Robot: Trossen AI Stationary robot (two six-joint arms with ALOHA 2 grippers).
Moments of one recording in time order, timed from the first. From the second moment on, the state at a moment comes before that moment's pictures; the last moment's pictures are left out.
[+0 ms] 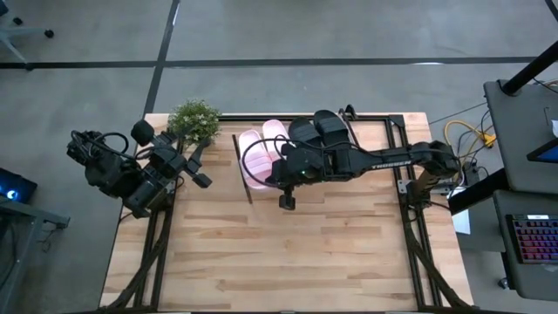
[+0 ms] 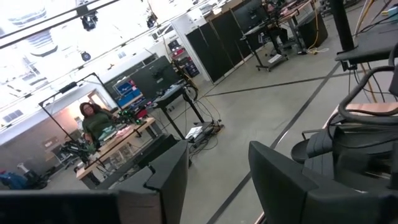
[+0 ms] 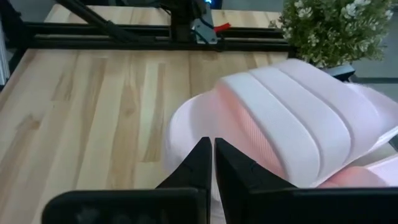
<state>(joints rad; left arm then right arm) -0.62 1.12 1.40 0.15 -1.57 0.88 0.05 1.74 1.53 -0.39 0.11 0.00</state>
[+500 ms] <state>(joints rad) -0.62 1.12 1.40 0.15 -1.57 0.88 0.05 1.74 1.45 -0.36 0.08 0.06</state>
